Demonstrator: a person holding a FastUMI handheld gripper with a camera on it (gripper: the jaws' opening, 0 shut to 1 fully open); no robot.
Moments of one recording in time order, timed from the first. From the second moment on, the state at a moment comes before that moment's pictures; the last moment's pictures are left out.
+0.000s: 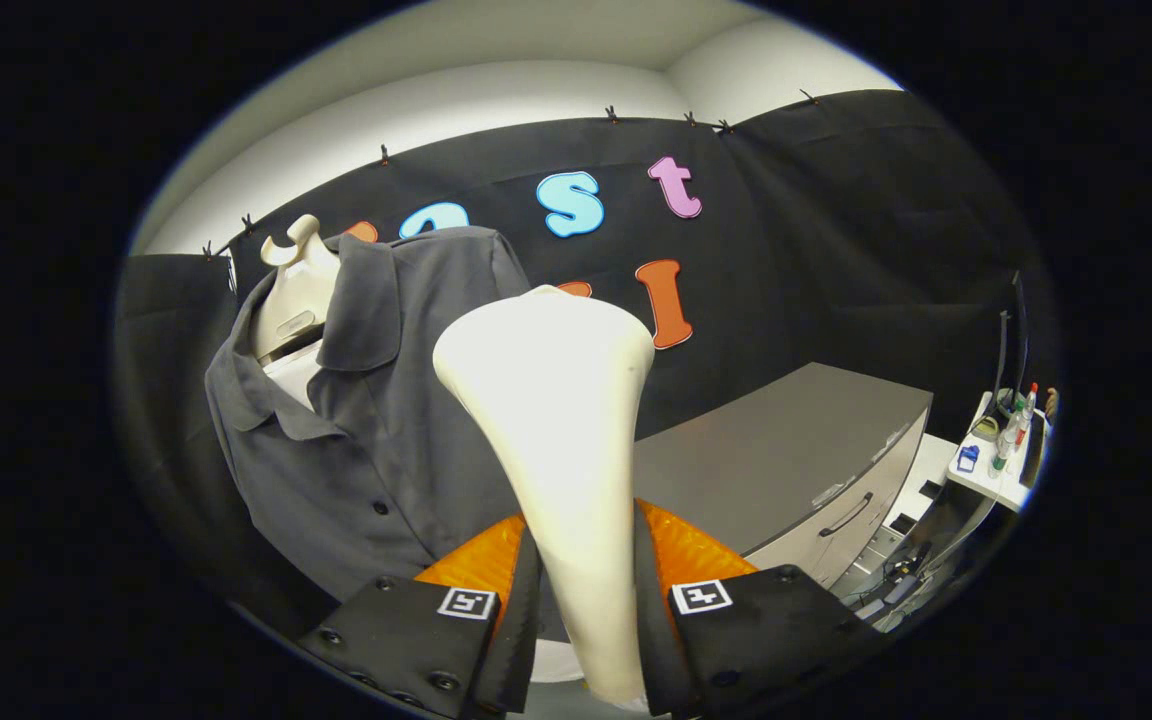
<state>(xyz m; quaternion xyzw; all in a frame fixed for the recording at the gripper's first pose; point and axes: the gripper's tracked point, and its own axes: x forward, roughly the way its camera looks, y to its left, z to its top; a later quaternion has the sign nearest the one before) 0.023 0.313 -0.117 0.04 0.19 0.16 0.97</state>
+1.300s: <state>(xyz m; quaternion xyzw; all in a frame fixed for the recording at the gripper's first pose) 0.050 0.411 -0.206 -0.02 0.26 0.18 0.95</state>
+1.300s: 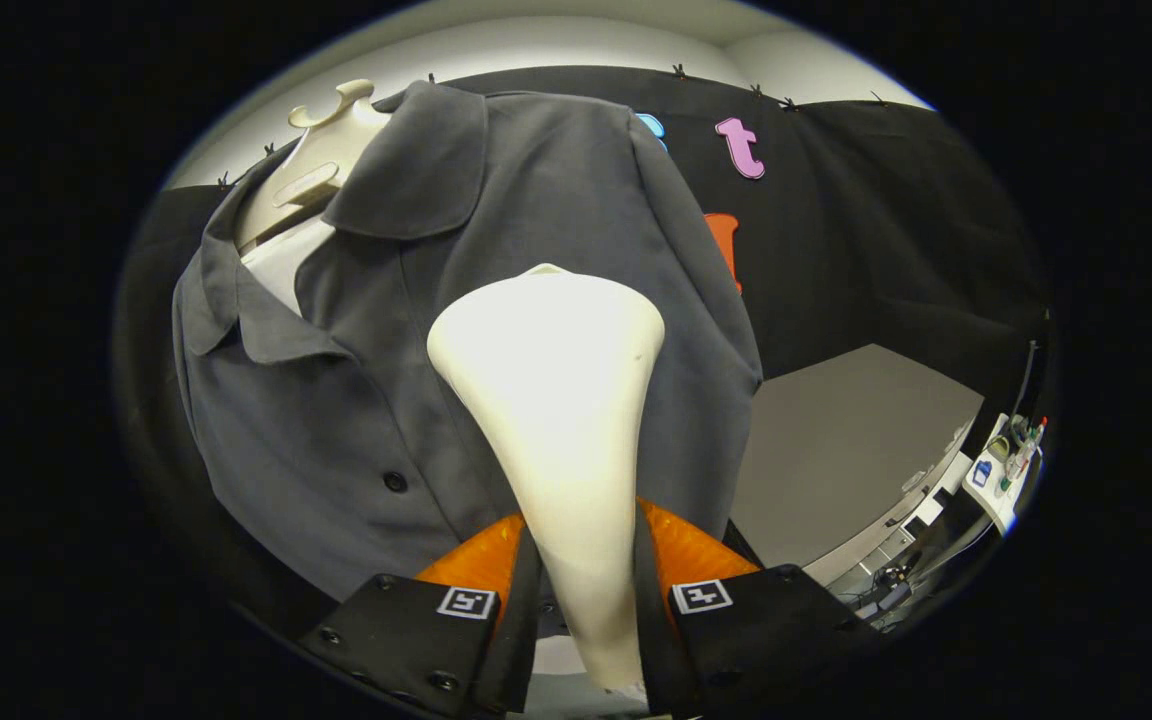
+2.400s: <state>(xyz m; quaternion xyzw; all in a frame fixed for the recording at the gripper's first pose) 0.018 0.377 -0.346 -0.06 0.38 0.14 0.91</state>
